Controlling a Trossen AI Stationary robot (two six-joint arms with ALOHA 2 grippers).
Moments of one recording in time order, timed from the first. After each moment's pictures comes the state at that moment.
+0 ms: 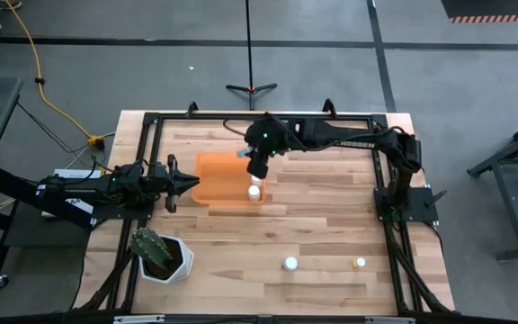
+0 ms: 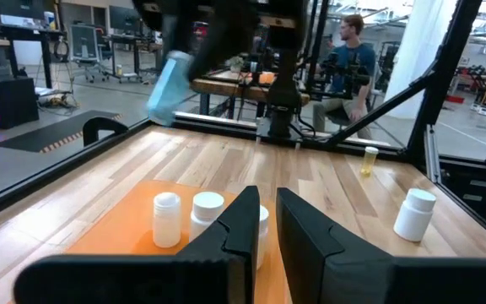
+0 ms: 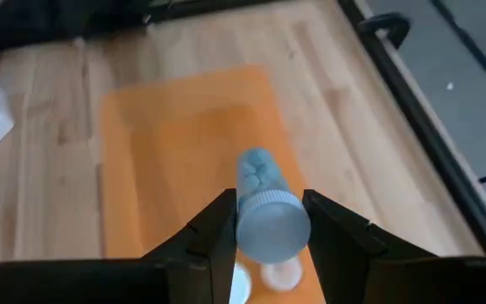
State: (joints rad) left arm 0.01 0.02 0.01 0.03 -0.12 -0.10; right arm -0.21 1.87 1.71 -0.59 0.05 0.06
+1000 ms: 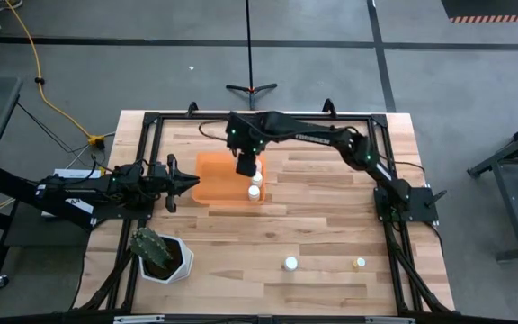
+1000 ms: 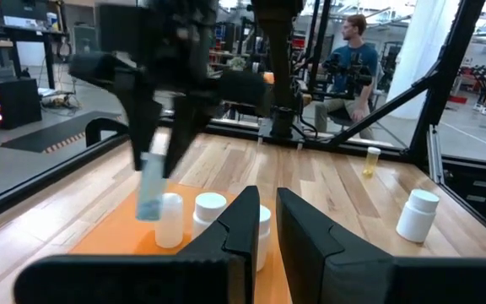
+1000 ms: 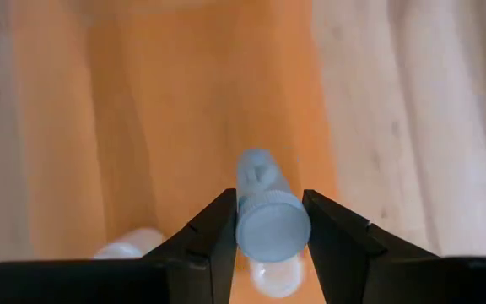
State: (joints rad) left arm 0.01 0.02 0.01 0.03 -0.13 -0.10; right arm -0.26 2.32 2.26 -1.06 -0.07 -0.08
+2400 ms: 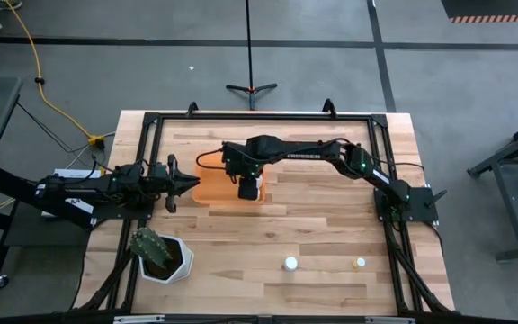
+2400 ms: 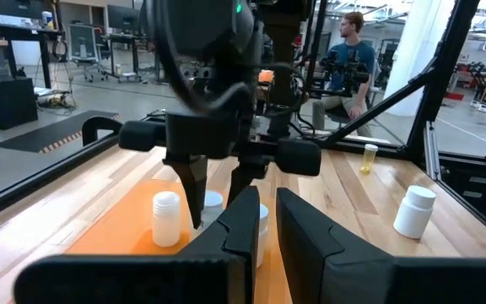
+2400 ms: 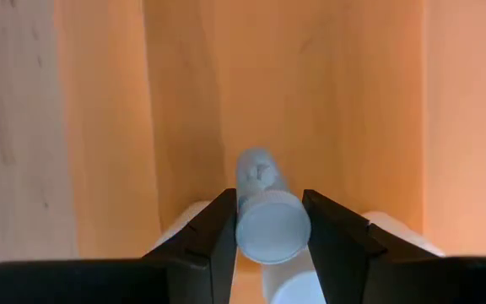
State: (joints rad) left arm 0.01 0.02 0.01 0.03 -0.12 -0.10; right arm -0.15 2.38 2.18 -1.05 -0.08 -0.05
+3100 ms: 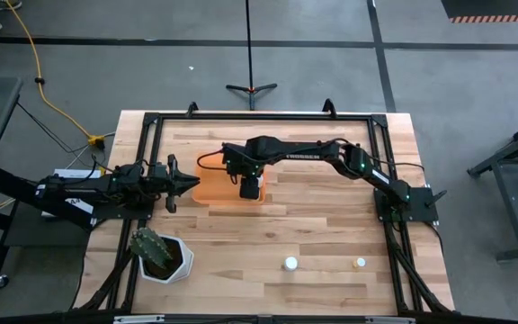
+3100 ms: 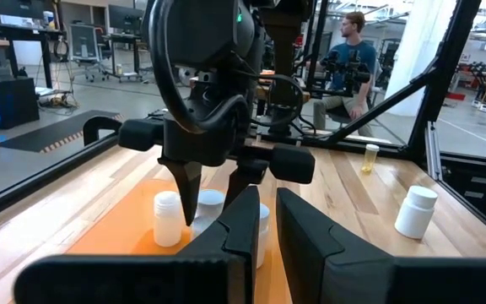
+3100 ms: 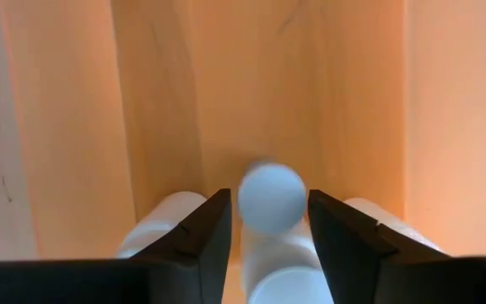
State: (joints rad) left arm 0.01 0.02 0.01 0.03 -0.12 -0.10; right arm -0.15 2.38 2.18 -1.08 -0.02 -0.05
